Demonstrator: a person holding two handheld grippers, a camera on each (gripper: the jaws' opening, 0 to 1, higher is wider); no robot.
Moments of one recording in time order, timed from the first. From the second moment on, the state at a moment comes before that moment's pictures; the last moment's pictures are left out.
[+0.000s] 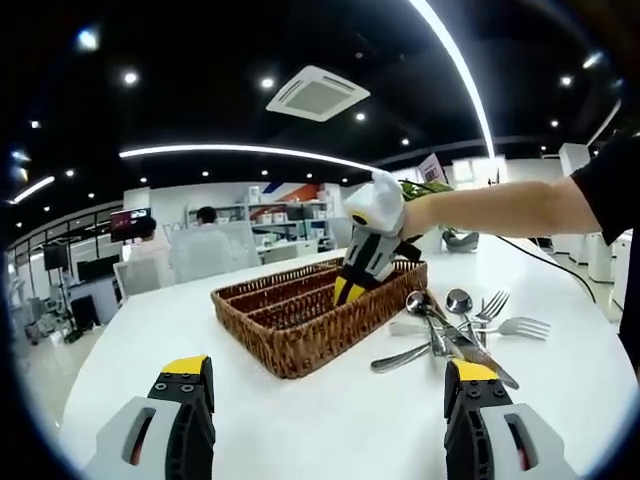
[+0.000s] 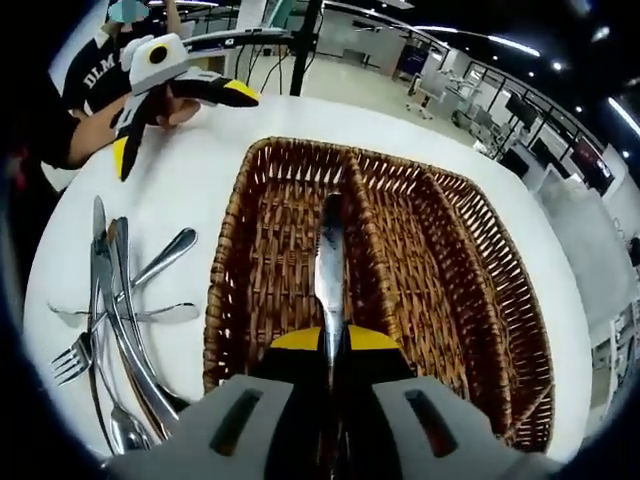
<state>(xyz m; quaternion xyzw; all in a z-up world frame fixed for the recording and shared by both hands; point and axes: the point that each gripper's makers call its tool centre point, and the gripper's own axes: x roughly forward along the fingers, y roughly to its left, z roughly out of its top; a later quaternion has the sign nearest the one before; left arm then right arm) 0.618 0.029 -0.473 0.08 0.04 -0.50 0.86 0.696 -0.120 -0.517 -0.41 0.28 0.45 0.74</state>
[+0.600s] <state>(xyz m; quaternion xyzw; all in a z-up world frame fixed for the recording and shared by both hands) 0.619 0.025 -0.481 0.09 0.05 -0.50 0.86 0.706 -0.130 -0.448 -0.28 0.19 0.45 0.83</state>
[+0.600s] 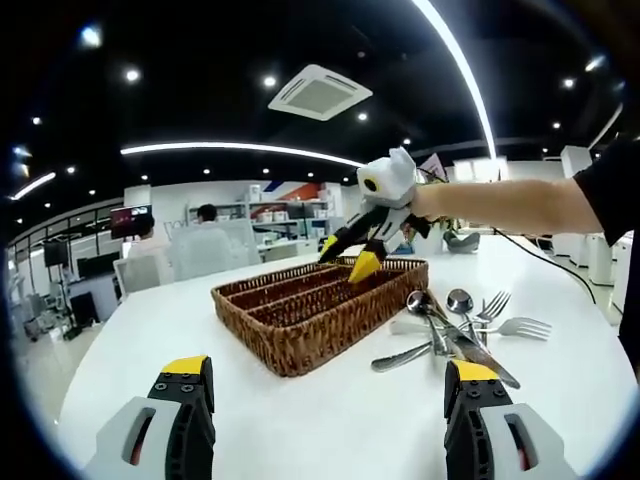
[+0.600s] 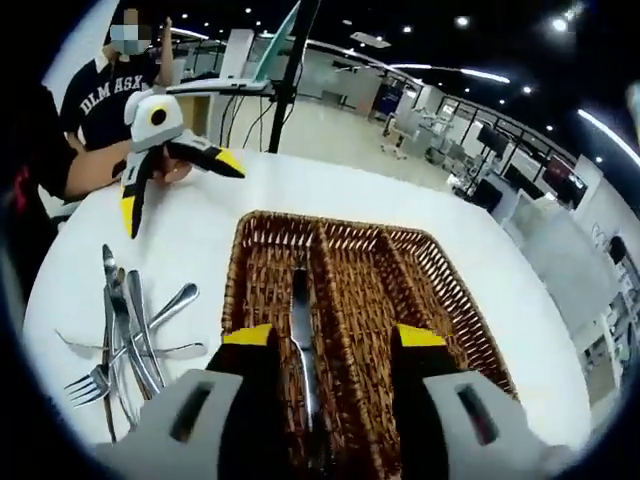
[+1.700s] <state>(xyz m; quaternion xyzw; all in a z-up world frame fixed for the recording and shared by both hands) 0.615 0.017 -0.474 0.07 0.03 -0.50 0.86 0.607 -0.204 -0.446 -0.12 0.05 0.29 0.95</state>
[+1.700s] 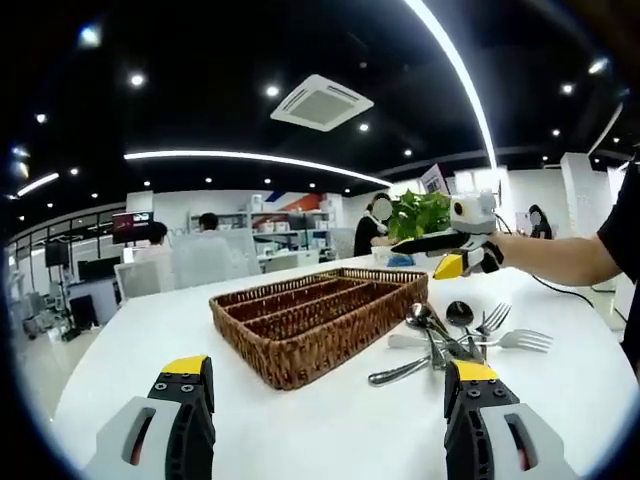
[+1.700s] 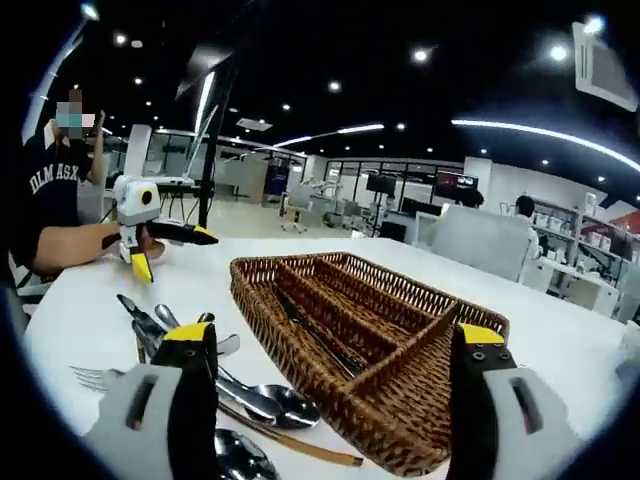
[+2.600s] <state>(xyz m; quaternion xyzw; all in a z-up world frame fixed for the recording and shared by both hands) 0.607 0.014 -0.469 0.07 0.02 -0.51 0.86 0.540 -0.244 -0.449 -0.09 0.02 0.24 0.97</state>
